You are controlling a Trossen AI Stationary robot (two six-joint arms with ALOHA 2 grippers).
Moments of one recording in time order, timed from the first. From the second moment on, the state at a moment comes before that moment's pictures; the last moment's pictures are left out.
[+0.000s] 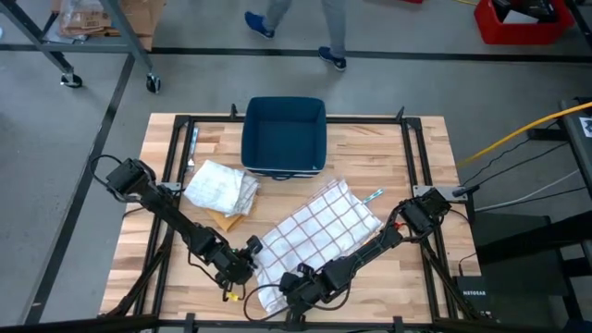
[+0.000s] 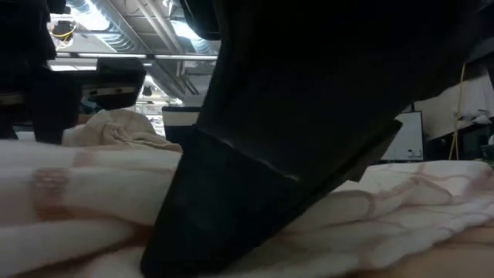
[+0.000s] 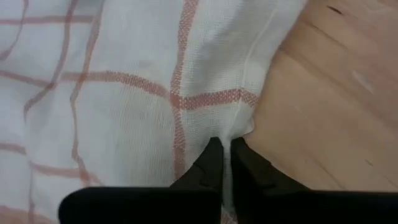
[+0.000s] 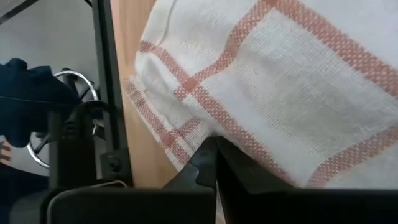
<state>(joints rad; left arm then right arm) -0.65 1.70 0.79 -0.07 -0.26 0.27 0.60 2.32 1.65 -0.26 0.08 0.89</state>
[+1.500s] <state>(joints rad) -0.36 1.56 0.93 0.15 -0.29 0.55 0.60 2.28 2.35 -0.65 0.20 0.71</state>
